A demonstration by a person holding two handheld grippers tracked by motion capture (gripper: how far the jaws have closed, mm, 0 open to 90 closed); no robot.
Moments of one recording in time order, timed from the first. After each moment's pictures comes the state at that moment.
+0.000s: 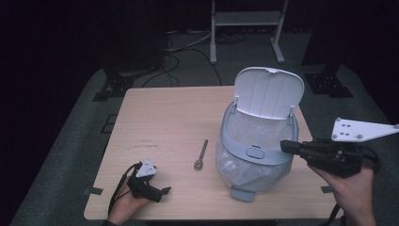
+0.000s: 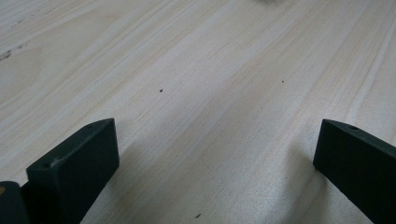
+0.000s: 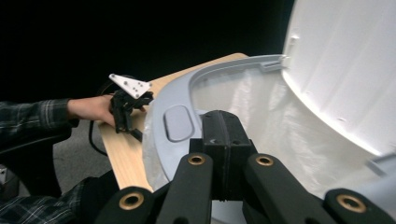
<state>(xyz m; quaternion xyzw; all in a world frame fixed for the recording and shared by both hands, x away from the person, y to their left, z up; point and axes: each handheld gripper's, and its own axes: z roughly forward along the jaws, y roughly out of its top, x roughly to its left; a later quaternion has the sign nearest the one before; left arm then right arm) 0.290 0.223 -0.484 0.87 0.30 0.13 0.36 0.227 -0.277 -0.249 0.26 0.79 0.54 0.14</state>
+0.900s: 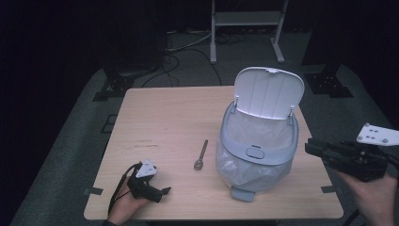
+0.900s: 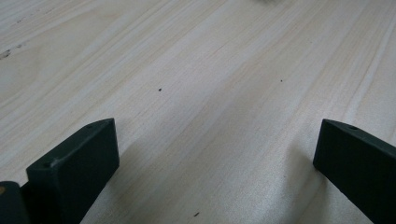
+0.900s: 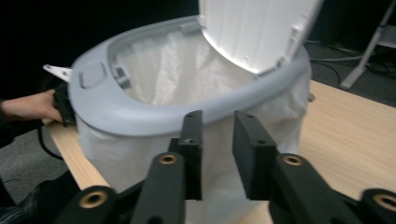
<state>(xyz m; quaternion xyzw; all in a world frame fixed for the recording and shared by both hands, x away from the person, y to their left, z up) 0.290 0.223 -0.484 0.87 0.30 0.13 0.36 0.226 -0.332 -0.277 0.35 0.76 0.52 0.18</state>
